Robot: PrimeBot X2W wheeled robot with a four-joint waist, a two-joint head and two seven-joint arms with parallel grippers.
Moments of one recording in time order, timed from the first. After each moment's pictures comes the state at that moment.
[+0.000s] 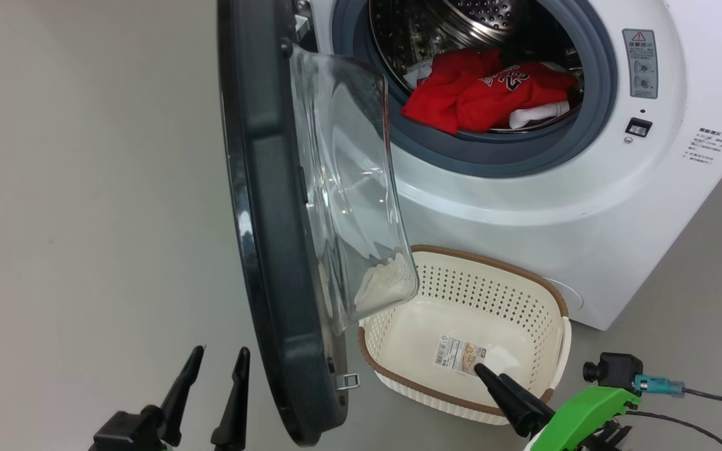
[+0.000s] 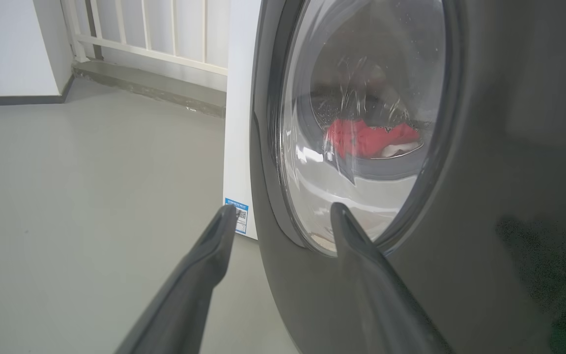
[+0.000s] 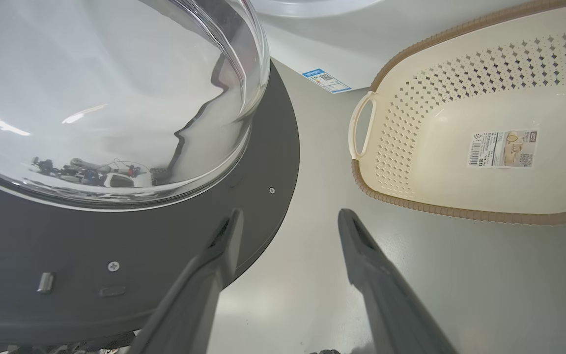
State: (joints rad) left arm -0.04 0.04 -0.10 0.24 -0.32 -0.13 -0.25; right arm -0.15 -0.18 0.43 0.45 1.28 0.12 0.08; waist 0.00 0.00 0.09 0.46
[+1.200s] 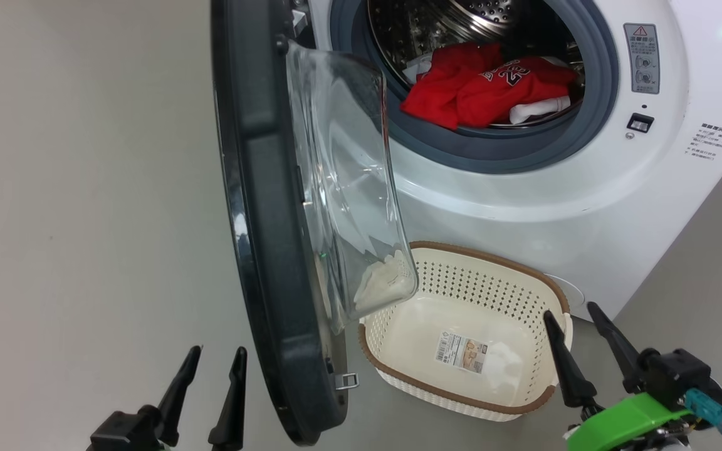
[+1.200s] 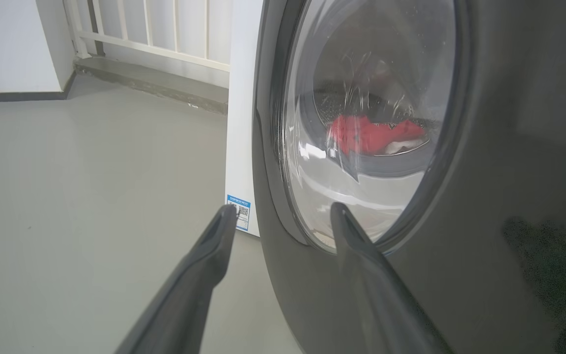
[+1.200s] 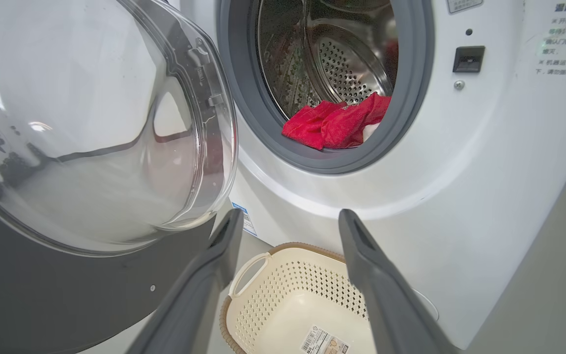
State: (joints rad) left arm -0.04 0.04 -0.10 0.24 -0.32 -0.13 -0.25; right arm -0.05 -0.10 0.10 0.29 0.34 0.12 -0.25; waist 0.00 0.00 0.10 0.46
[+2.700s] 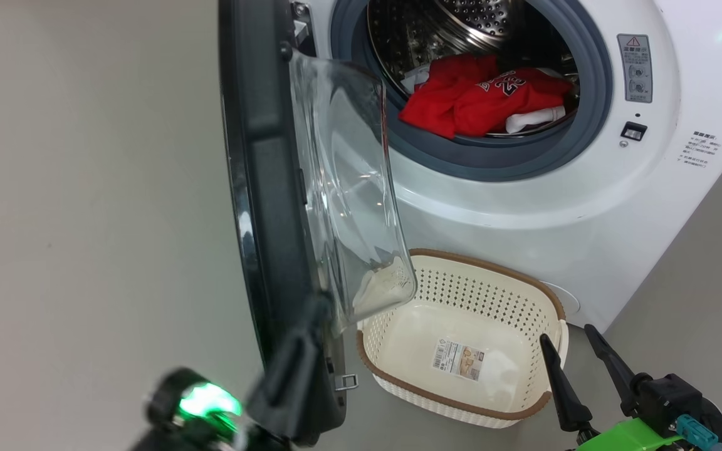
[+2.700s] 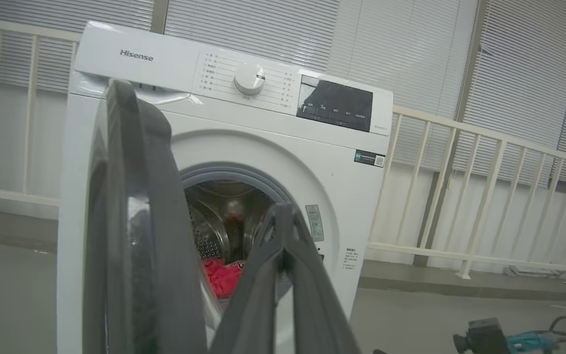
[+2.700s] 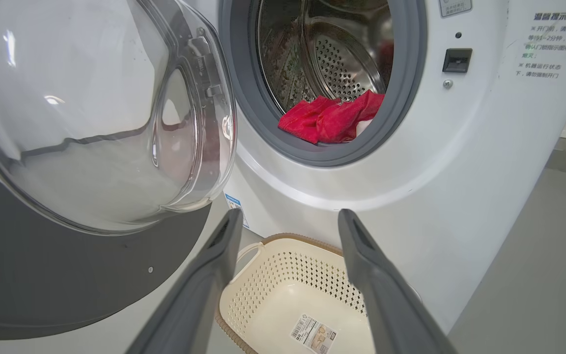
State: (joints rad) left arm -0.05 0.05 -0.32 -0.30 -0.34 -0.12 -0.26; right arm 0.04 -0.05 0.04 0.24 0.23 0.12 -0.25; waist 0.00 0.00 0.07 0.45
